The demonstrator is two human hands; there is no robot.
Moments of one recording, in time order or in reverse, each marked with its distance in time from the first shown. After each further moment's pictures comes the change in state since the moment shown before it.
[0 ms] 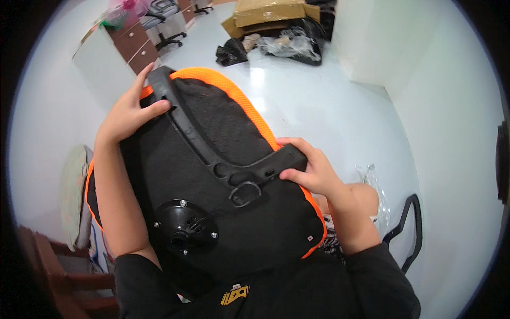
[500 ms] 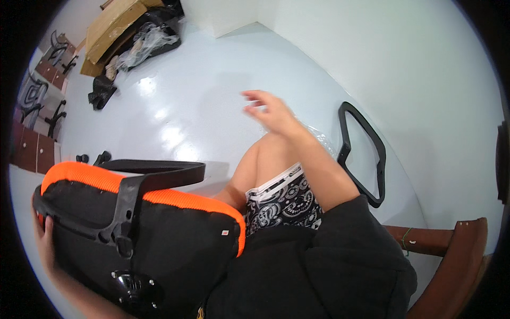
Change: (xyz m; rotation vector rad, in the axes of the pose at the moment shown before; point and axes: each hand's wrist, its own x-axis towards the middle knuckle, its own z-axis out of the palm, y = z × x) left_hand 0.007 -0.067 -0.009 -0.029 -0.116 -0.076; right_hand -0.130 0.082 -0.149 -0.474 0.639 0.317
